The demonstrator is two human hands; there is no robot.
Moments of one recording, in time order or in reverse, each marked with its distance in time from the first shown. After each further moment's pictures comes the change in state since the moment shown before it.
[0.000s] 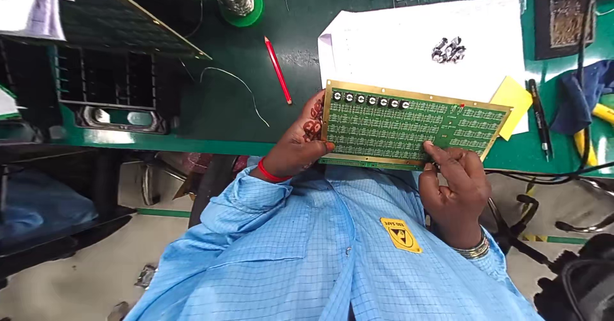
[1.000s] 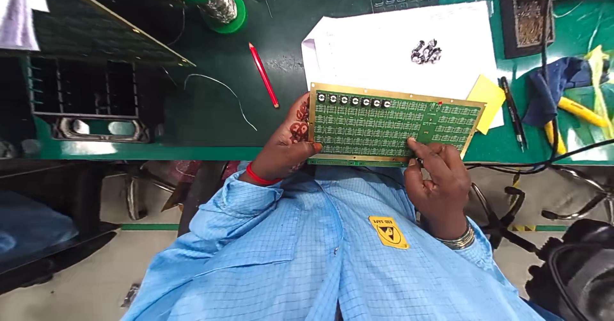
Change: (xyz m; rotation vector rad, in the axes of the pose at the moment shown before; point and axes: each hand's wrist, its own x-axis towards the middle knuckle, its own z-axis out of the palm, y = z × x) left_hand 0.001 0.001 0.001 0.030 0.026 -0.002; right_hand 0.001 -0.002 0.001 0.001 0.009 -0.003
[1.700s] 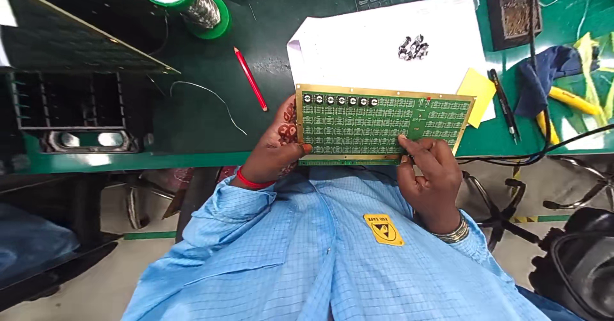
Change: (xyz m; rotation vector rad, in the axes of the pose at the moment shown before) left_hand 0.001 -0.001 -0.001 -0.022 -0.005 0.008; right_hand 0.000 0.001 0.002 0.026 0.013 0.008
